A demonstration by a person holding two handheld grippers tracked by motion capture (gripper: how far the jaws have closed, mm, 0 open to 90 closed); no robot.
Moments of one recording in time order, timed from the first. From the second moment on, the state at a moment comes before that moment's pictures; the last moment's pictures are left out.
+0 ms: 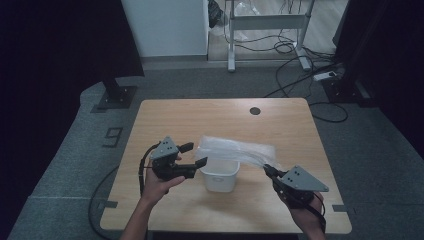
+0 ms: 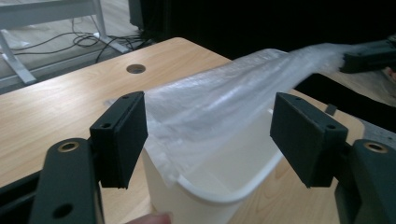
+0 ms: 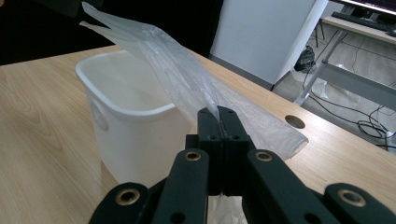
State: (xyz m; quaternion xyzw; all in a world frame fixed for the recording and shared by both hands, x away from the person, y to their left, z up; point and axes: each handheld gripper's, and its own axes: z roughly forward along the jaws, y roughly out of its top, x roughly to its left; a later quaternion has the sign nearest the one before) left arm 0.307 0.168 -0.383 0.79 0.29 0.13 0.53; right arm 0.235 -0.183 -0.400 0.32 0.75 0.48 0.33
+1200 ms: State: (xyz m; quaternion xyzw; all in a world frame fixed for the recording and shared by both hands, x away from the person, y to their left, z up) left arm 0.297 0.126 -0.404 0.82 0.24 0.13 0.51; right arm 0.230 -0.177 -0.384 0.31 0.73 0.51 0.33
